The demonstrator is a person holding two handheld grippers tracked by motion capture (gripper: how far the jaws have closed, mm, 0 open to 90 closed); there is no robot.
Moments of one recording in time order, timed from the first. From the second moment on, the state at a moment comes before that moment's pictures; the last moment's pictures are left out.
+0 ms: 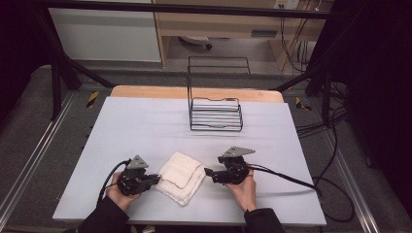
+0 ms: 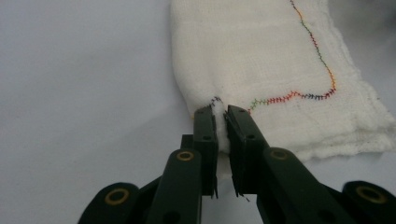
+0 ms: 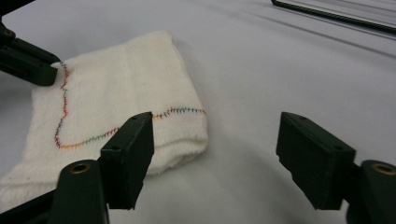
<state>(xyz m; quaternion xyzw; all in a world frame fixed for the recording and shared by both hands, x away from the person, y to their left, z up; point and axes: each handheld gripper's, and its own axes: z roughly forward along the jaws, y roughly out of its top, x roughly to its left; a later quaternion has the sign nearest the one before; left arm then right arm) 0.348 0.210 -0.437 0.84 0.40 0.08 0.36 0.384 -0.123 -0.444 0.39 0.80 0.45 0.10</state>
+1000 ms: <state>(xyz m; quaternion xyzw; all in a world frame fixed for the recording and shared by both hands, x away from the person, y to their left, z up) 0.377 0.216 -0.418 0.82 0.41 0.12 0.39 0.391 -0.096 -0.456 0.42 0.80 0.43 0.05</state>
